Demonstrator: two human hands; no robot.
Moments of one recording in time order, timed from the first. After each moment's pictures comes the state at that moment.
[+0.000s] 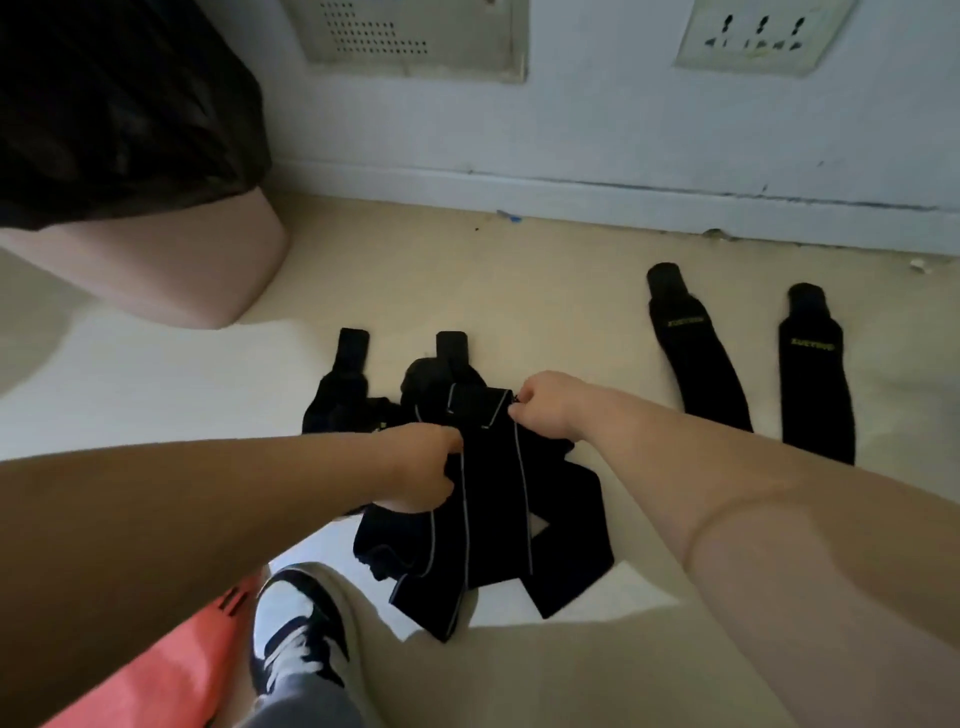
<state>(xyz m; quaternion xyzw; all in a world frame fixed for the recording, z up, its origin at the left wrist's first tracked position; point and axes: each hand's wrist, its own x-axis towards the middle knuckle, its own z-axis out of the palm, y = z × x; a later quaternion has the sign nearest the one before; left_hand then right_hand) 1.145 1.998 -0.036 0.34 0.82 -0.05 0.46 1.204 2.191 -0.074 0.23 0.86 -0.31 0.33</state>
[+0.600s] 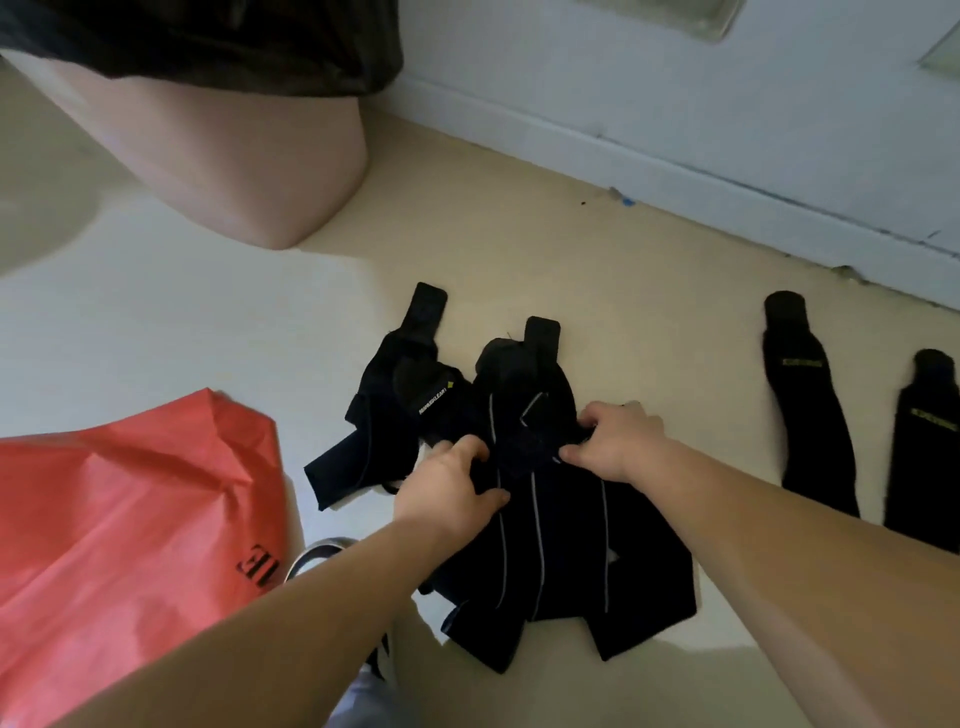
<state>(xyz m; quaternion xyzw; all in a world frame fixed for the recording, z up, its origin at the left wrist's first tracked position) 1.152 1.915 -0.146 0.12 0.91 0.21 0.34 1.171 2.134 -0.125 0.30 0.85 -0.18 0.38</state>
